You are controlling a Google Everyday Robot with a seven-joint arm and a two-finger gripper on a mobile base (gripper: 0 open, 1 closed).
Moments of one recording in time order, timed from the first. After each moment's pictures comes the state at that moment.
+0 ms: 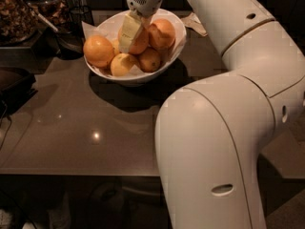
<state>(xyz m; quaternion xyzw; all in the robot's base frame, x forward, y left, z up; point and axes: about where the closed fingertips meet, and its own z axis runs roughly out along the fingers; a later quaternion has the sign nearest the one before) 0.692 0.032 0.942 -0.55 0.82 0.08 0.15</state>
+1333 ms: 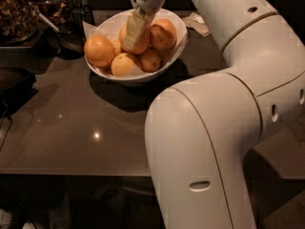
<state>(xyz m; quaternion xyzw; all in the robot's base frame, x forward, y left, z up) 0.695 0.025 0.946 -0.54 0.82 0.08 0.15</state>
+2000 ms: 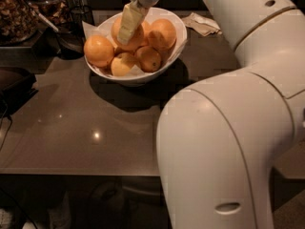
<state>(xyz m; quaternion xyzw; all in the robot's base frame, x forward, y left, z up) 0.690 0.039 0.973 -0.57 0.79 0.09 0.20</state>
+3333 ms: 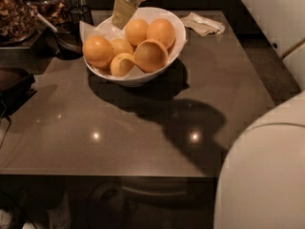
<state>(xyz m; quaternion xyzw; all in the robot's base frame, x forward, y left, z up) 0.630 0.061 1.017 -0.61 0.74 0.10 0.26</state>
